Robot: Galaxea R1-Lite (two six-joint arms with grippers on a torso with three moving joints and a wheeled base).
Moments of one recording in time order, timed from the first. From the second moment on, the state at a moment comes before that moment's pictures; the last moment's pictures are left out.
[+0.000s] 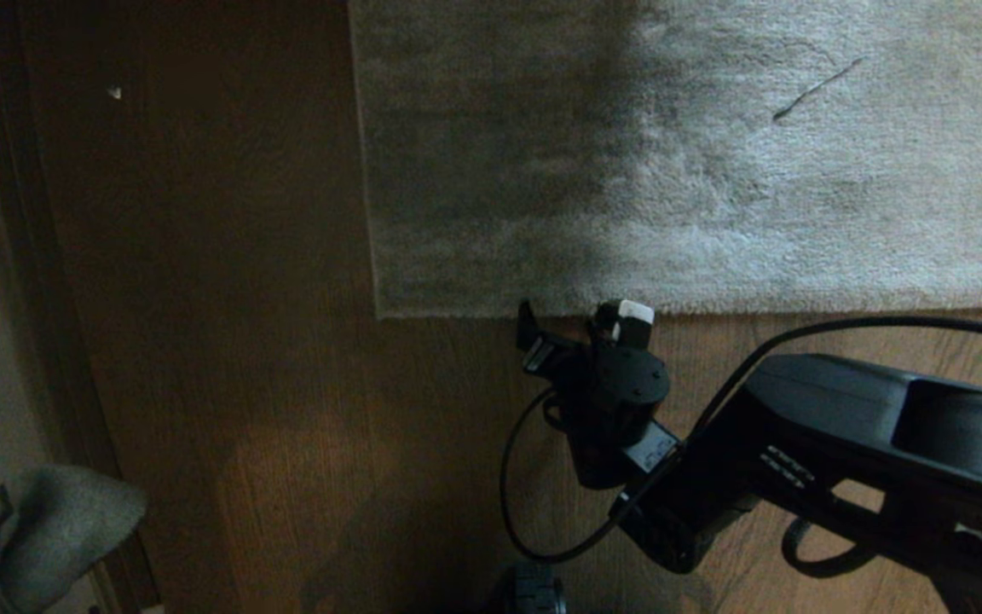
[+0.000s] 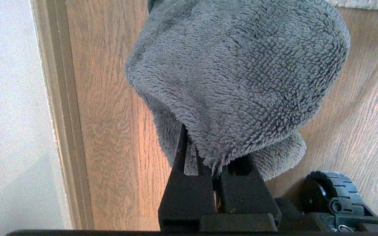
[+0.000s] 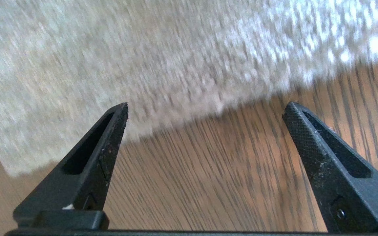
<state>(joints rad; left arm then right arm) 0.00 0.00 0.00 -0.02 0.03 -0.10 0.74 2.37 -1.08 -1.52 -0.61 0.35</state>
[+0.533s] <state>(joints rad) 0.00 0.00 0.00 -0.02 0.03 -0.10 0.72 2.38 -1.18 -1.53 -0.60 0.32</state>
